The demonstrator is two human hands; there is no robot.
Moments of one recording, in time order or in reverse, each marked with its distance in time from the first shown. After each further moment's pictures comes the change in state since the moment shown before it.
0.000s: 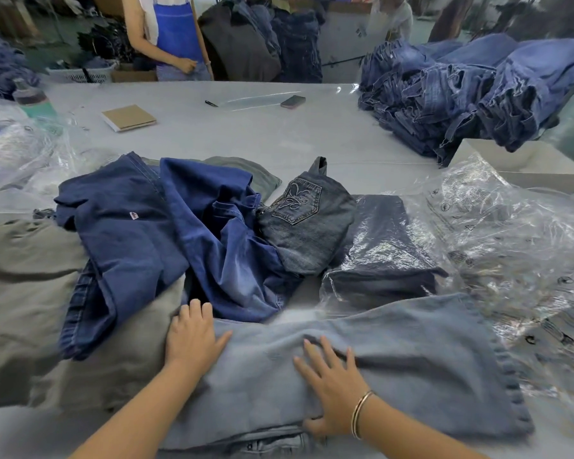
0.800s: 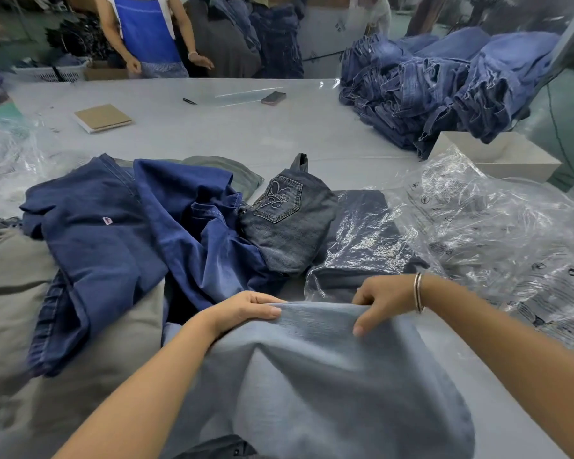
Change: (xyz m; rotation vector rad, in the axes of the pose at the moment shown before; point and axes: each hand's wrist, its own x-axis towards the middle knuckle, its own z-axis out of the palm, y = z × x) left_hand 0.048 0.068 -0.062 -1.475 -1.026 0.264; right_hand -0.009 0.142 -0.135 0.705 -0.364 -0.095
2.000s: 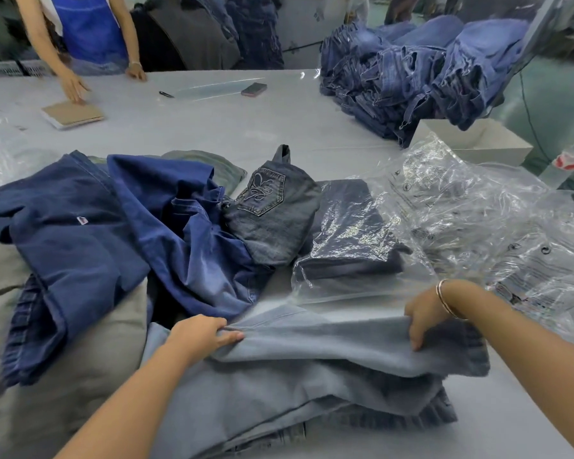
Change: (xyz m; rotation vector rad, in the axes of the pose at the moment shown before) left_hand -0.006 -0.080 -0.030 1.369 0.442 -0.322; right_hand -0.035 0.062 0.025 -0.174 -0.208 0.597
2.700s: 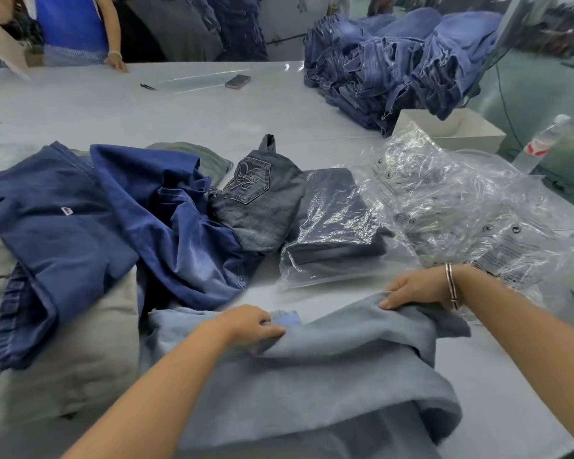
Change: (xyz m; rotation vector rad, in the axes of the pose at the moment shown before) left_hand 0.002 0.086 -0.011 -0.232 -0.229 0.292; right_hand -0.028 0.012 0.027 0.801 -0.042 -0.318
